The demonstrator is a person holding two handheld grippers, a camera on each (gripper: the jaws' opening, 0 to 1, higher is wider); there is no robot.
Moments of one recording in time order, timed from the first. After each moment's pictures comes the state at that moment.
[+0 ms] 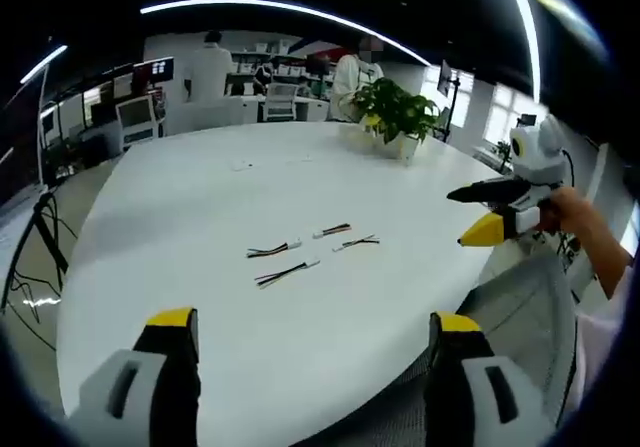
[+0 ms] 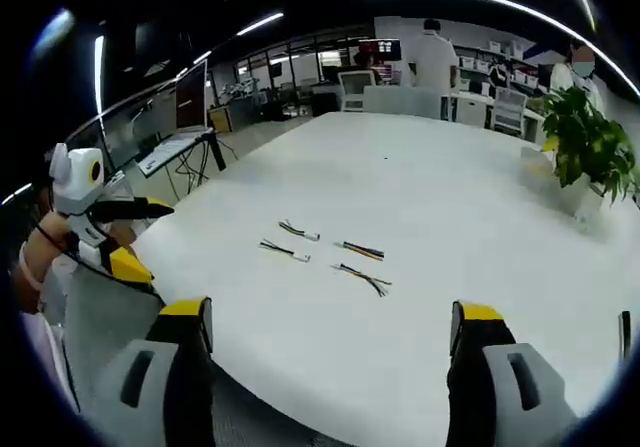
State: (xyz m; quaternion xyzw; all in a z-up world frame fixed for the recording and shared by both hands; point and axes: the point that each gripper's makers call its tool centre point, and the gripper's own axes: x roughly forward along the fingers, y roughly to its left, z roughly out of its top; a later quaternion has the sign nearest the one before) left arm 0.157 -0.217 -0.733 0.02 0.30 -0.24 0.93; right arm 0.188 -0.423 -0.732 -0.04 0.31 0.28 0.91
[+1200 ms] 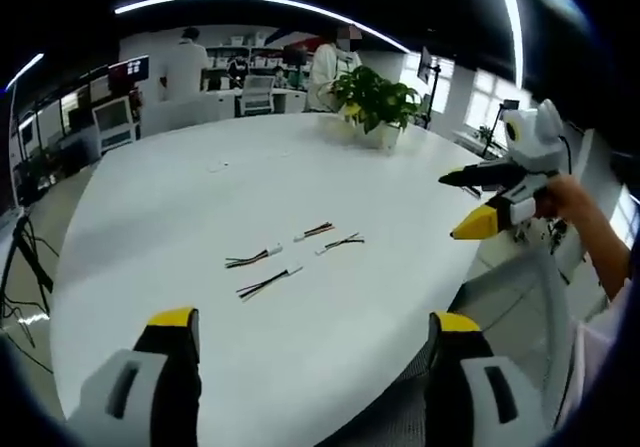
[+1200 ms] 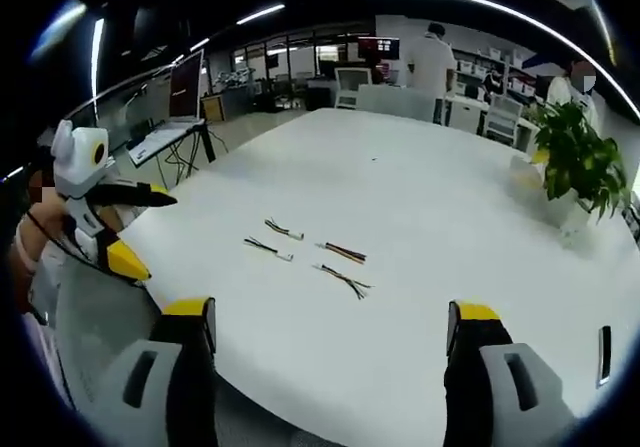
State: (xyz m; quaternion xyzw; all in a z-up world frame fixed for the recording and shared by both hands) left arm 0.172 -0.238 -0.728 0.04 0.31 -0.28 0.91; right arm 0.197 -0.438 -0.714 -0.07 0.31 0.26 0.91
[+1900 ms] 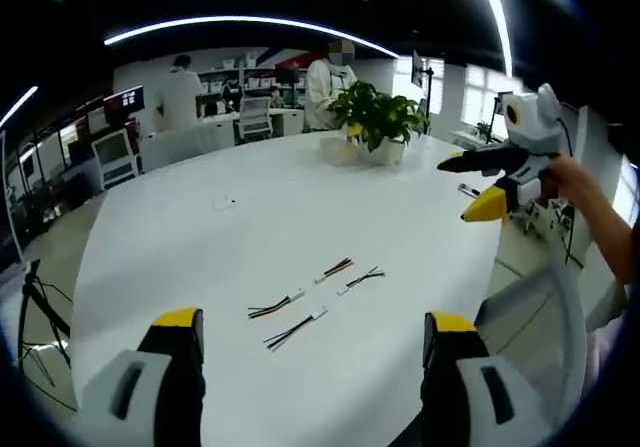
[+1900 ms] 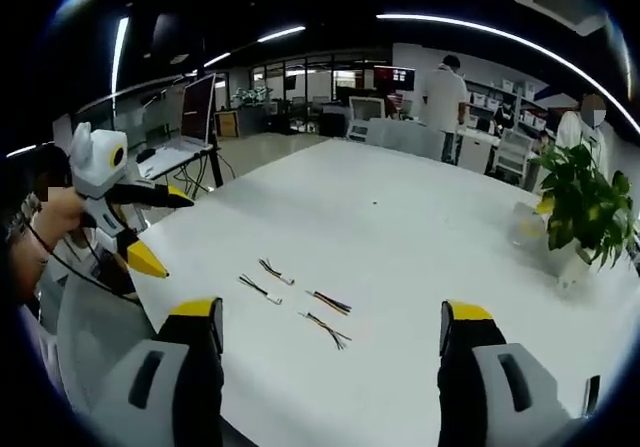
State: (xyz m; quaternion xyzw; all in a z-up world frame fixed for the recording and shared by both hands) left arm 0.219 -0.235 -0.698 0.07 0.27 -0.28 0.92; right arm 0.236 -0.434 -0.668 -0.09 0.25 0.30 0.92
